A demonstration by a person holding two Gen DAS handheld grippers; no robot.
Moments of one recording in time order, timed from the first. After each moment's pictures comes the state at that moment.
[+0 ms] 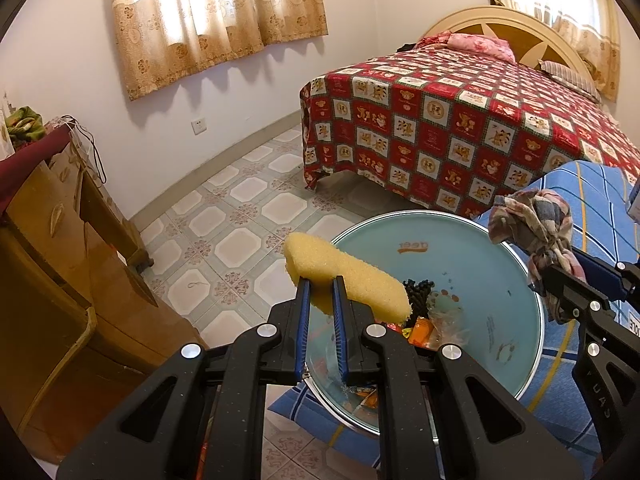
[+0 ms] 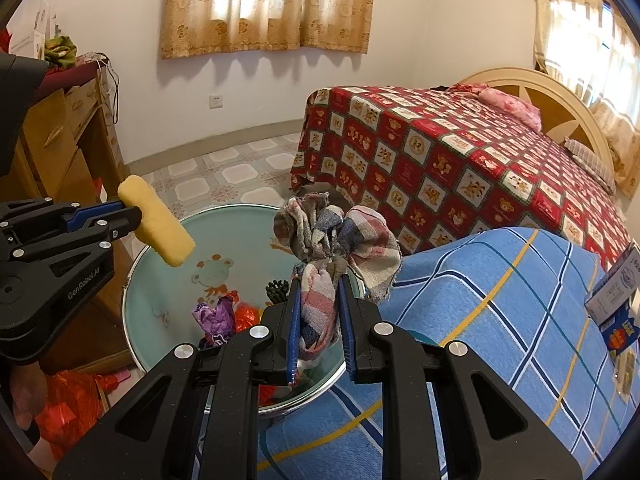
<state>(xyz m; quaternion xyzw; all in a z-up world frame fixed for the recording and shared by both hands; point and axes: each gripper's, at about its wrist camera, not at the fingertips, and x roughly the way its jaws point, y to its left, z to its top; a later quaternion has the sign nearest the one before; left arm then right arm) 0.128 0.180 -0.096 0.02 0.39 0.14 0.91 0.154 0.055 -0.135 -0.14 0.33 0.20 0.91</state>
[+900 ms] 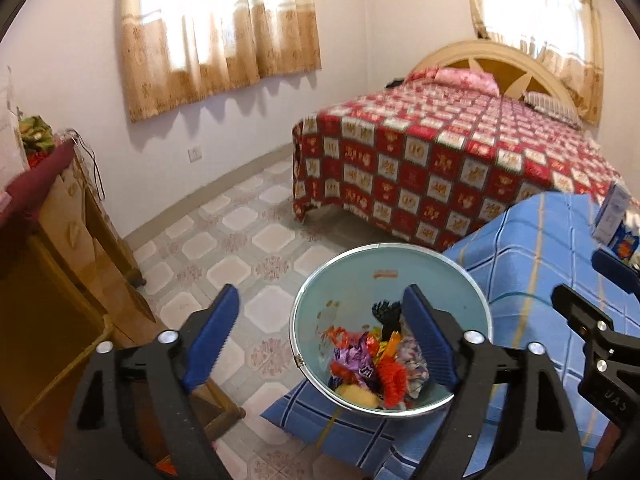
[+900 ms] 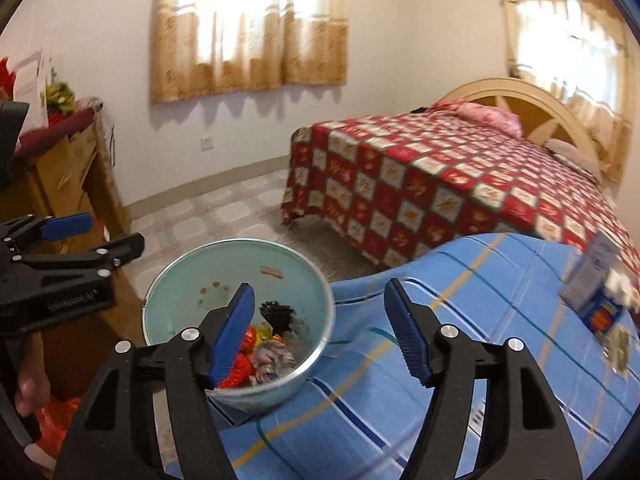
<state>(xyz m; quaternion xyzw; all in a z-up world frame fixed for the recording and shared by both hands) 0.074 0.164 -0.041 0.01 0.32 0.12 0.94 0.092 0.009 -0.090 -0.09 0.26 0.16 0.95</state>
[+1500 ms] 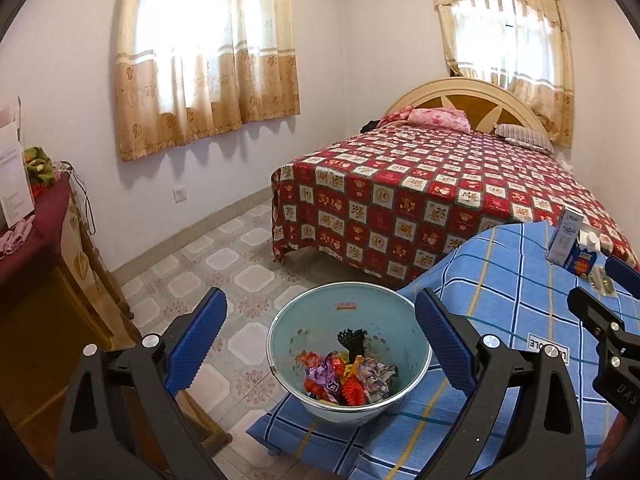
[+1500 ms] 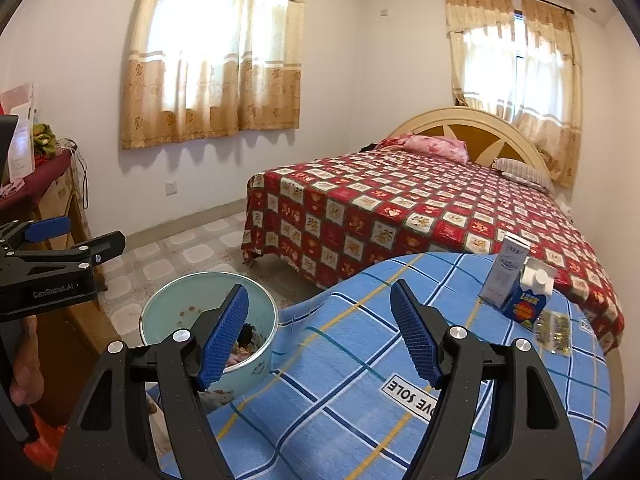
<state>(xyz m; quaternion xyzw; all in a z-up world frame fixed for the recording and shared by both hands) 0.029 0.128 0.011 0.01 0.26 0.07 0.96 0.038 -0.053 -0.043 -0.06 0.20 0.11 0.97</state>
